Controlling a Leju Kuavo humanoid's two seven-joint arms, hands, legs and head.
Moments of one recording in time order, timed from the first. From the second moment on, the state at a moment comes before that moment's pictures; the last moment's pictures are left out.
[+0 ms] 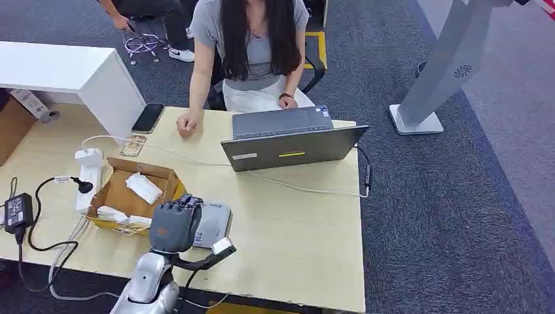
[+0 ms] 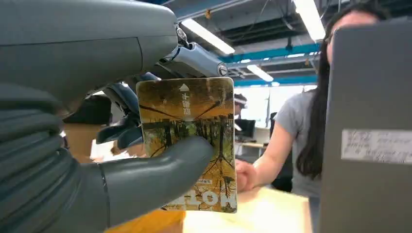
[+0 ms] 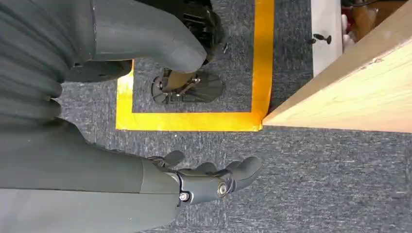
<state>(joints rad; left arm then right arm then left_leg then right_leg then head) -0.07 -0.09 -0.18 -1.17 -1.41 0.66 -0.03 -0.05 0.15 -0.36 -0.22 0.28 -0.19 -0.33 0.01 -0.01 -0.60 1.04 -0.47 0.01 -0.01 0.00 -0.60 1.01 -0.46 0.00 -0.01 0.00</state>
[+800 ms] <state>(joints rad) -0.69 -0.04 -0.21 -0.97 -1.51 0.60 0.06 -0.10 0.17 -0.36 -0.21 0.37 -0.17 -0.28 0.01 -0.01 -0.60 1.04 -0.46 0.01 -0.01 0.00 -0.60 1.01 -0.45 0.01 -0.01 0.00</state>
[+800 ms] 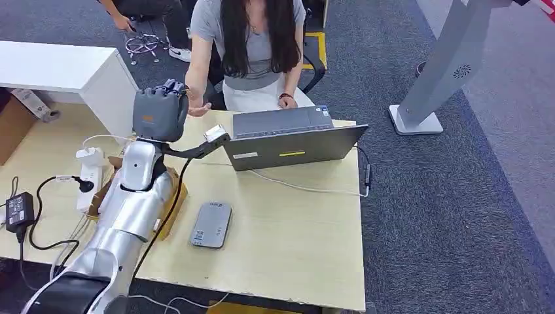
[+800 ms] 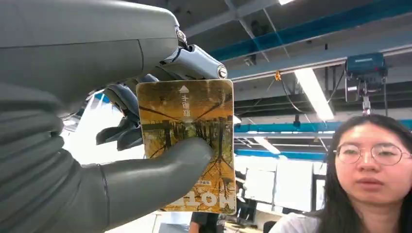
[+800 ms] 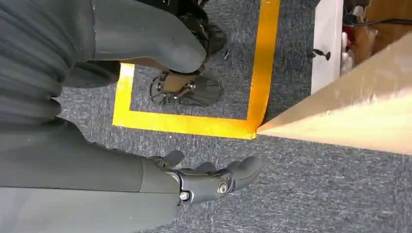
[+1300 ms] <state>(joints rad) -0.72 -0.03 -0.21 -0.90 -1.51 0.60 0.06 -0.10 0.17 -0.36 -0.21 0.37 -0.17 -0.27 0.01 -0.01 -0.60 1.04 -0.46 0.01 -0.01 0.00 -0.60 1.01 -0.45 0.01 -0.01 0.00</state>
